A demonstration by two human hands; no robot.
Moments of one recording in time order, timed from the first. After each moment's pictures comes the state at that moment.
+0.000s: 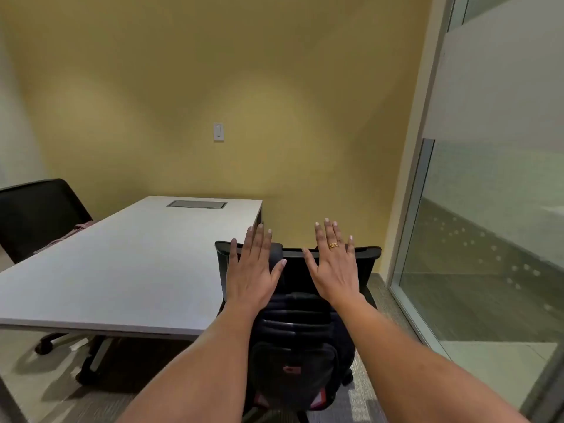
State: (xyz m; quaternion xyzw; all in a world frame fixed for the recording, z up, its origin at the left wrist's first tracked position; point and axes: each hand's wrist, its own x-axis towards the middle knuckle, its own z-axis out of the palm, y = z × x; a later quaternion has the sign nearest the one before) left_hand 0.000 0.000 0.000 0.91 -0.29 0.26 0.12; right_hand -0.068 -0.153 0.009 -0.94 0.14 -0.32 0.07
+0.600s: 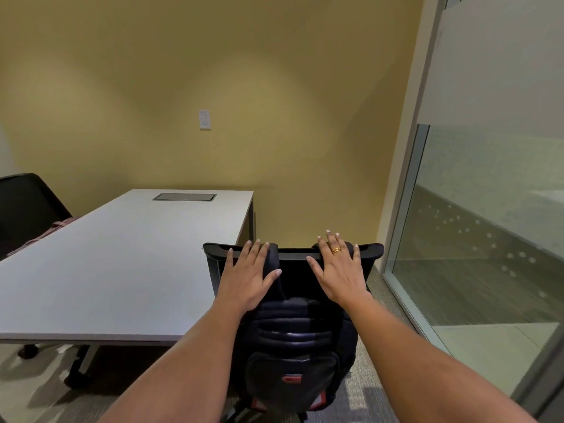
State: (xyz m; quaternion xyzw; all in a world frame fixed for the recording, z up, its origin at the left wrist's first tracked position) left_hand 0.053 -0.012 -0.019 0.92 -0.35 0.14 0.09; right_hand -0.037 -0.193 -0.016 -0.96 0.18 -0.23 0.03
